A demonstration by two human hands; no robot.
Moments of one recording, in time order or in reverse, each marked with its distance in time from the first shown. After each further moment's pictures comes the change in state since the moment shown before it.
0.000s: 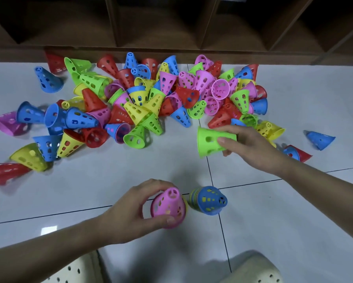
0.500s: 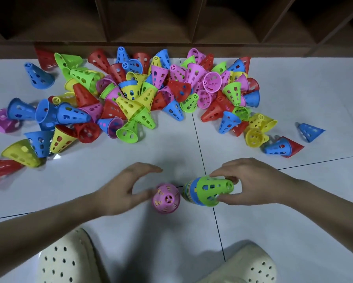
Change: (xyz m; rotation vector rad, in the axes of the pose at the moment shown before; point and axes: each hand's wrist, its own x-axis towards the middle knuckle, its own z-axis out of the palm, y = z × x) left_hand 0.015 -0.043 -0.012 0.285 -0.043 -0.010; right_hand -0.071 0.031 0.006 -0.784 -0.286 -0.151
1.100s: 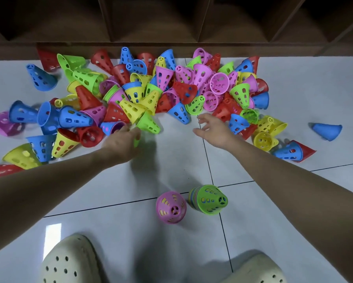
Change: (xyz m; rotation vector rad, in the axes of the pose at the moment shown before) left_hand 0.097 -0.084 -0.050 0.512 -0.022 -0.551; right_hand 0.179 0.059 0.023 0.553 0.307 0.427
